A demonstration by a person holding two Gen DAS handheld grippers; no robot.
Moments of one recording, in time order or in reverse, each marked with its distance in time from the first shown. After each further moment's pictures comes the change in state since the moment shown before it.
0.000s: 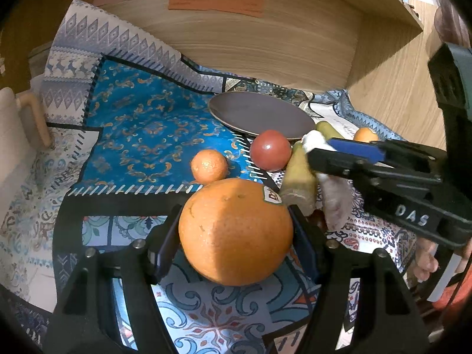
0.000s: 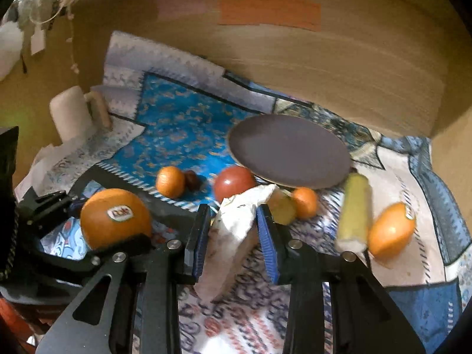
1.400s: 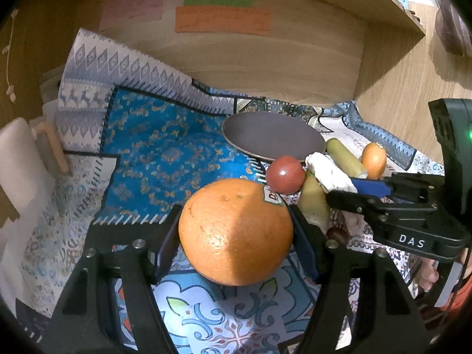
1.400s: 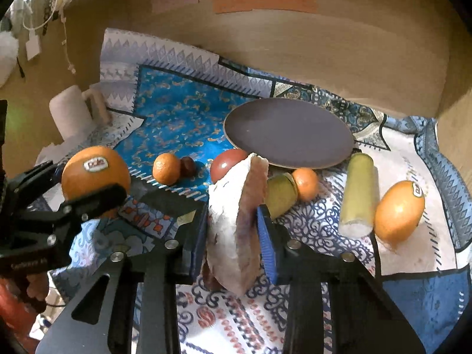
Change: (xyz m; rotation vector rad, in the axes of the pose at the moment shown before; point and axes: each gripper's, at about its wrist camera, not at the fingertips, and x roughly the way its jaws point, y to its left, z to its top) left arm -0.011 0.000 0.025 0.032 -0.056 0.065; right arm -0.002 -0.023 -0.013 0.091 0.060 0.050
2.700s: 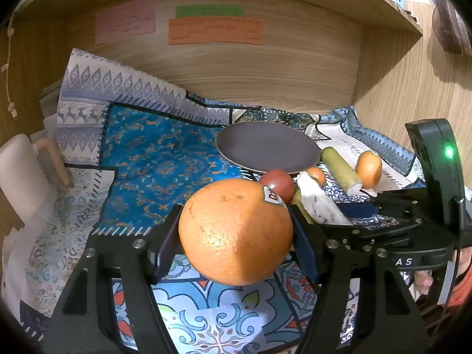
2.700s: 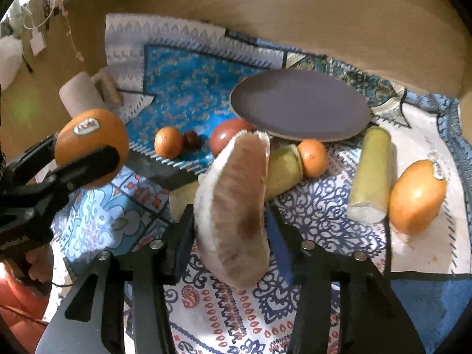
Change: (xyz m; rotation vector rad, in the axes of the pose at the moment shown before) left arm -0.003 -0.014 0.010 0.016 -0.018 0.025; right arm 0.017 -0.018 -0.005 -0.005 0.121 0.133
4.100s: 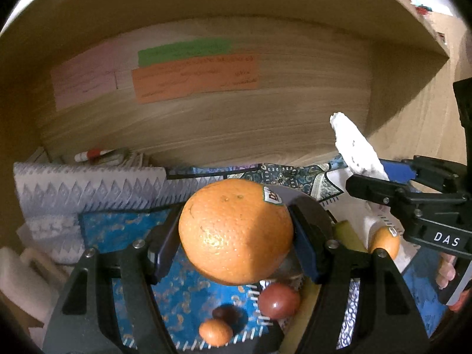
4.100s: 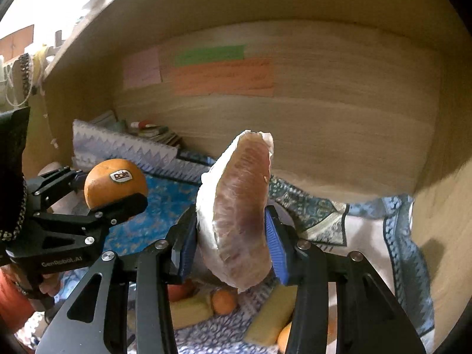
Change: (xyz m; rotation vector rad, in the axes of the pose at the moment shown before) left arm 0.063 -0.018 0.130 0.086 -0.050 0.016; right arm -0.065 -0.049 0.100 -0.039 -0.341 -0.180
